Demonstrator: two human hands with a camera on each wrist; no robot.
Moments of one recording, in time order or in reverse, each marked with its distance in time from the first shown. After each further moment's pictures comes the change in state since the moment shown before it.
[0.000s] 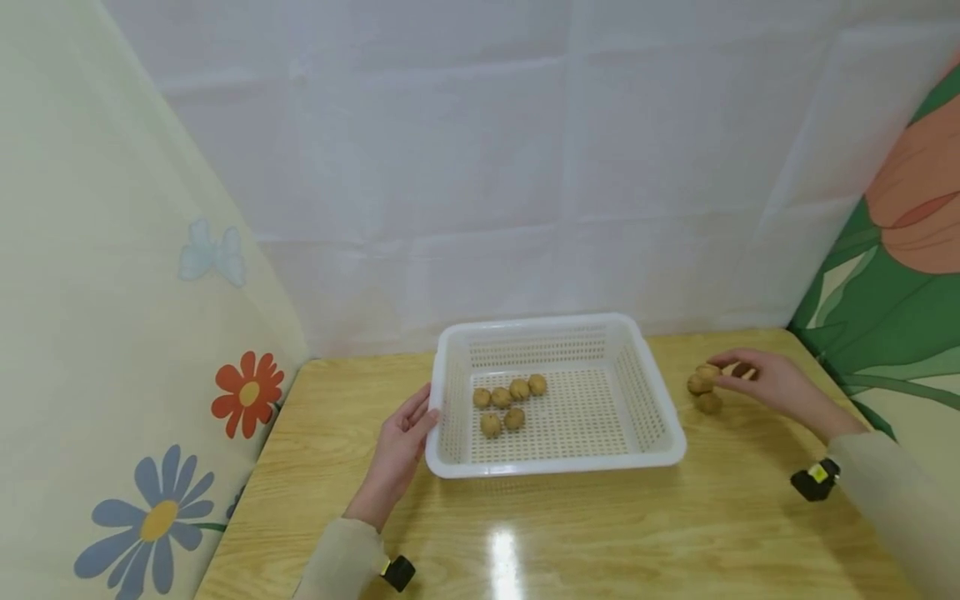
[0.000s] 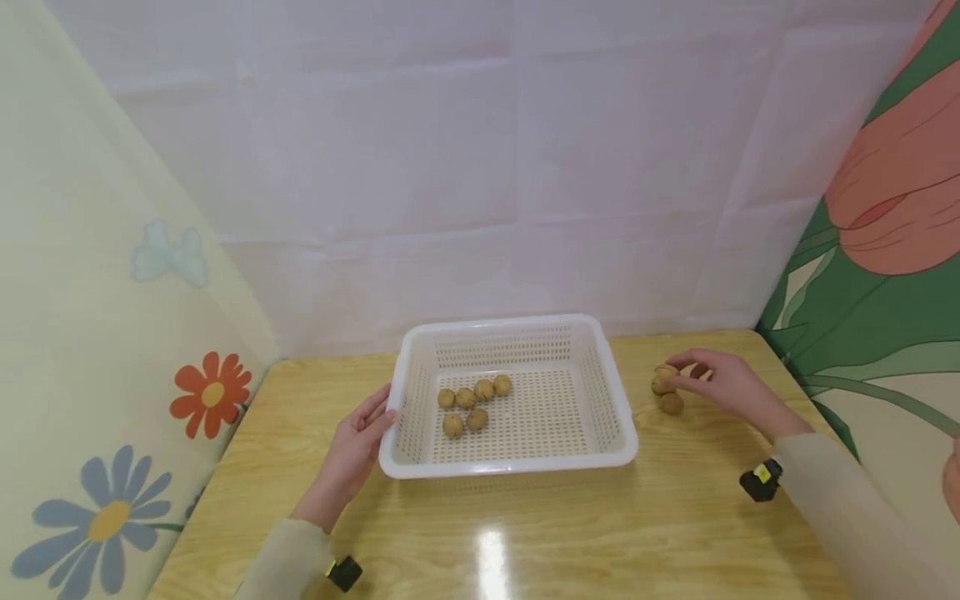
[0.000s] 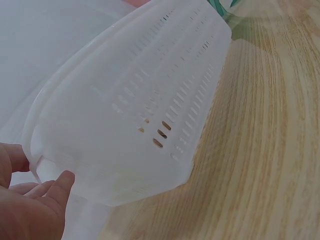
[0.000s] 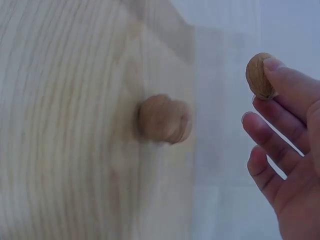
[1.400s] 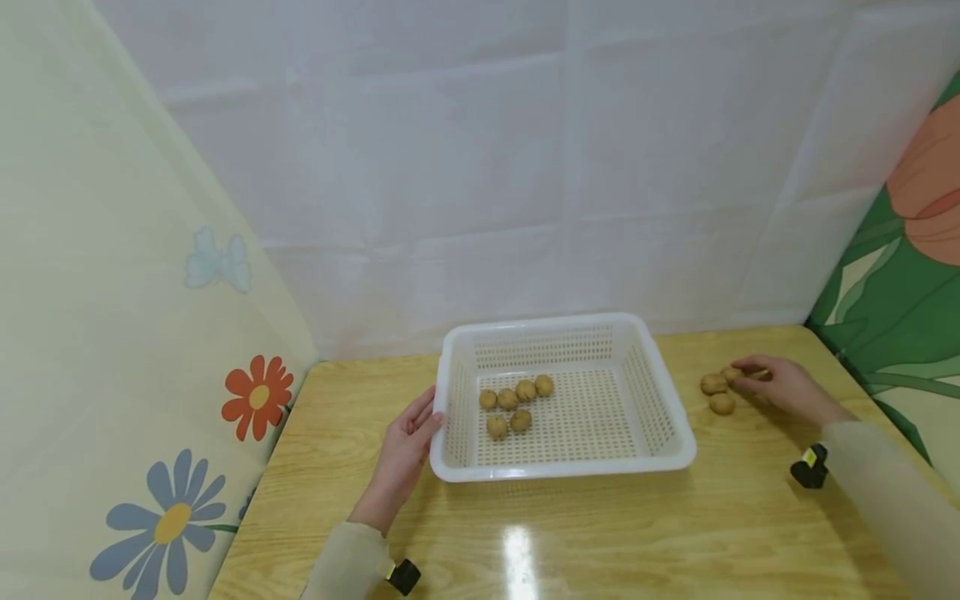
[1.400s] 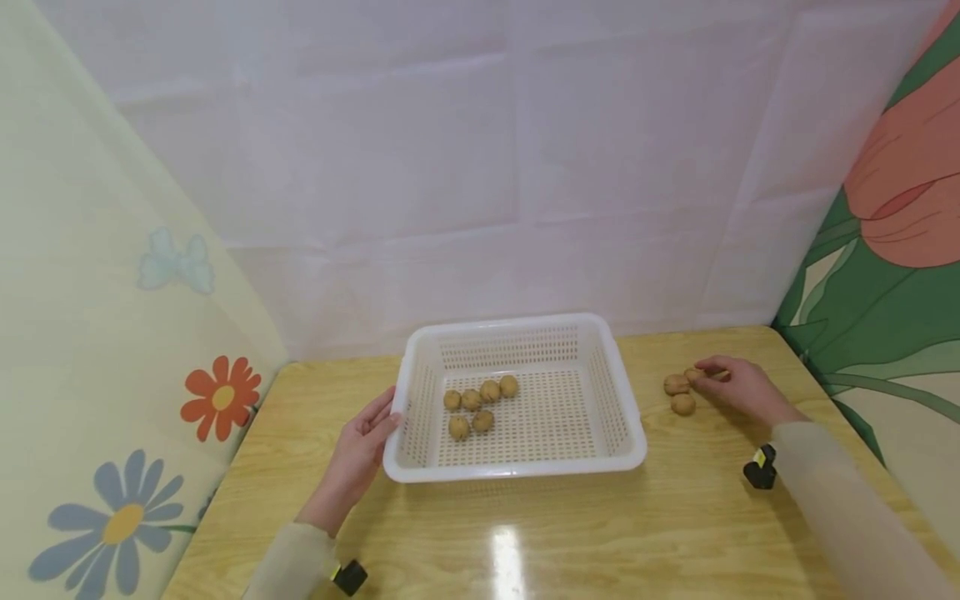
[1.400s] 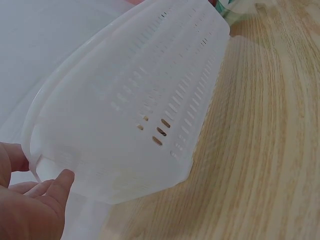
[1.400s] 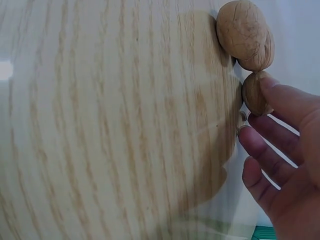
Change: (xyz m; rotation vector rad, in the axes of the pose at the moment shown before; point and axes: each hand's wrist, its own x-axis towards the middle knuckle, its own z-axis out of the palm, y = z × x) left_hand -0.001 -0.003 0.000 0.013 0.002 0.025; right_hand 0.018 0.076 0.027 0.090 -0.024 0.014
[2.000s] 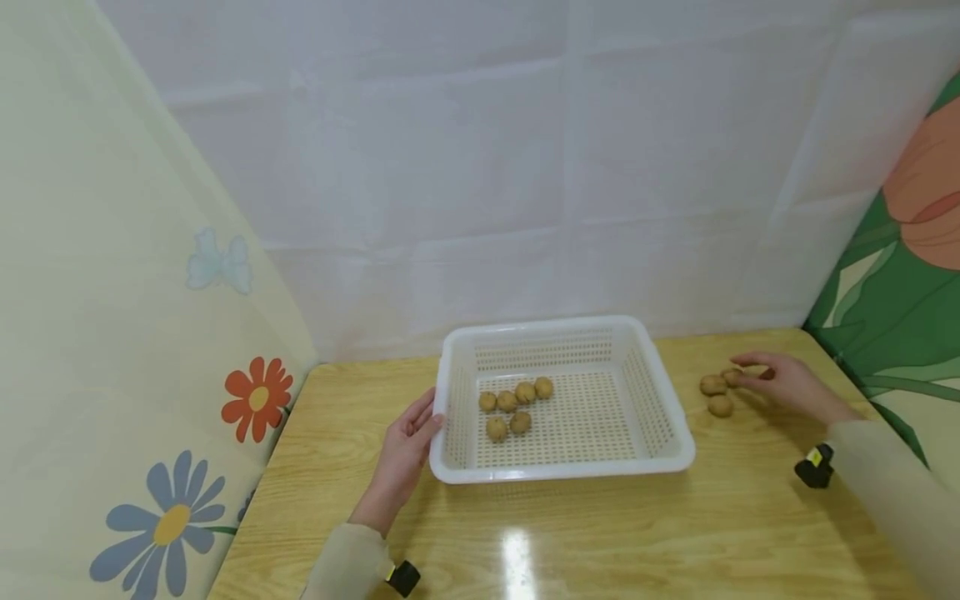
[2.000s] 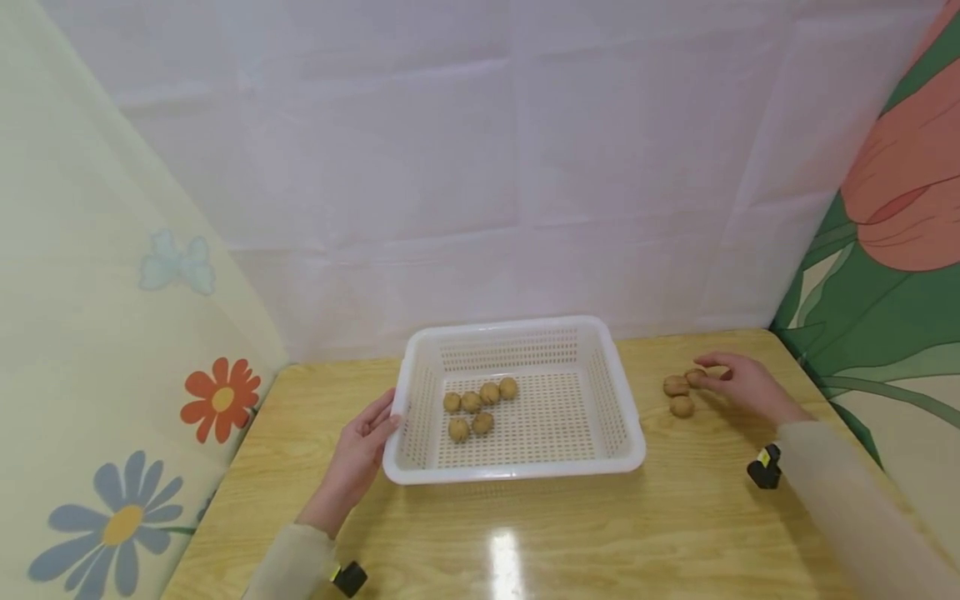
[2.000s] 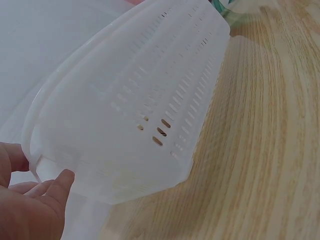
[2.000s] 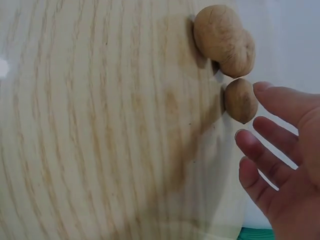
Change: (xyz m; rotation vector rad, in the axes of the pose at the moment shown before) left_hand 0.000 0.000 0.000 -0.001 -0.006 0.007; right_hand -0.001 -0.014 -0.014 -0.071 -0.016 0.055
